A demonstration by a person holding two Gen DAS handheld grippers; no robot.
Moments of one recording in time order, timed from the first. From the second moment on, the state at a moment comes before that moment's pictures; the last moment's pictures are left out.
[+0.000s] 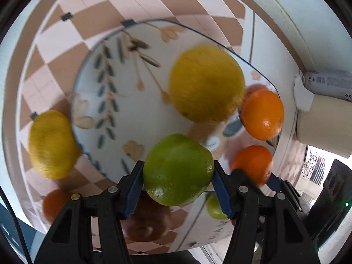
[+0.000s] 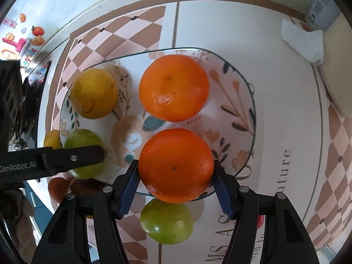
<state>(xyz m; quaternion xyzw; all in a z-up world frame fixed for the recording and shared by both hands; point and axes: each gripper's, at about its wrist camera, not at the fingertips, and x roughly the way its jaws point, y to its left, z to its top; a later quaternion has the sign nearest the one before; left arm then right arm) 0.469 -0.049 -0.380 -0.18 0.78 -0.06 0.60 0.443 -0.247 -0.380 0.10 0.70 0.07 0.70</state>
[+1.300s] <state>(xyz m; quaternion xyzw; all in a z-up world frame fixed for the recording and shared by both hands) 0.365 -0.052 -0.222 0.02 0.60 -0.01 0.80 0.337 -0.261 -0.234 0.07 0.61 -0.02 0.79</state>
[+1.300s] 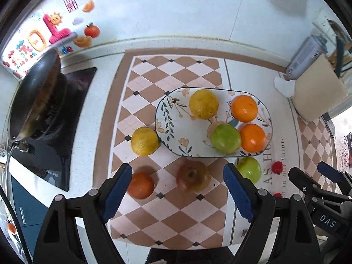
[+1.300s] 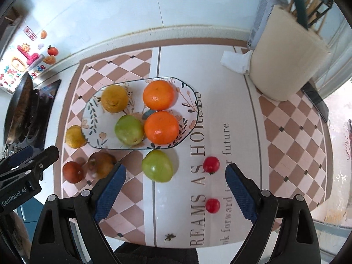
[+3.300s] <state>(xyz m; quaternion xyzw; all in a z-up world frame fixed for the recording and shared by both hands) 0.388 -0.043 -0.343 -0.02 0.72 -0.01 0.69 0.370 -0.238 -0.385 0.12 0.70 0.06 0.70</state>
